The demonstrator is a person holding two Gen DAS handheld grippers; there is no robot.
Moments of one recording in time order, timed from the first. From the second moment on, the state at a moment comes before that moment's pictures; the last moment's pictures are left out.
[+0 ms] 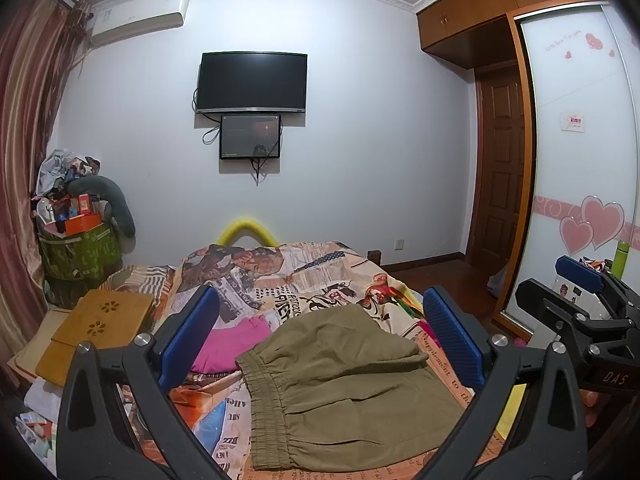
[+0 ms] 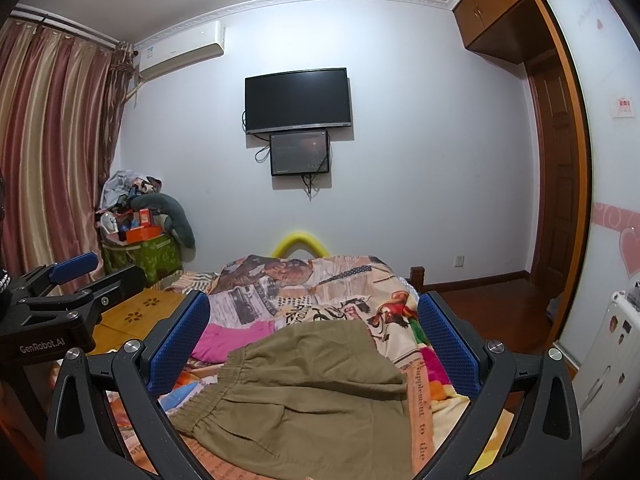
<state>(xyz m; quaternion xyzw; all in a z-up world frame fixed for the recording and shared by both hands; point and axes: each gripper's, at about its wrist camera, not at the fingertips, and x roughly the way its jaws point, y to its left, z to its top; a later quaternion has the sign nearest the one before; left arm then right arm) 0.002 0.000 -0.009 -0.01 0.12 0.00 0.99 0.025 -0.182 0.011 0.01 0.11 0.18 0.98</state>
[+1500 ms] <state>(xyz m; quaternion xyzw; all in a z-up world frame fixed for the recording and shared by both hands) 0.053 0.008 -0.031 -0.01 0.18 0.01 0.98 0.059 -0.195 -0.011 0.00 0.14 0.14 0.98</state>
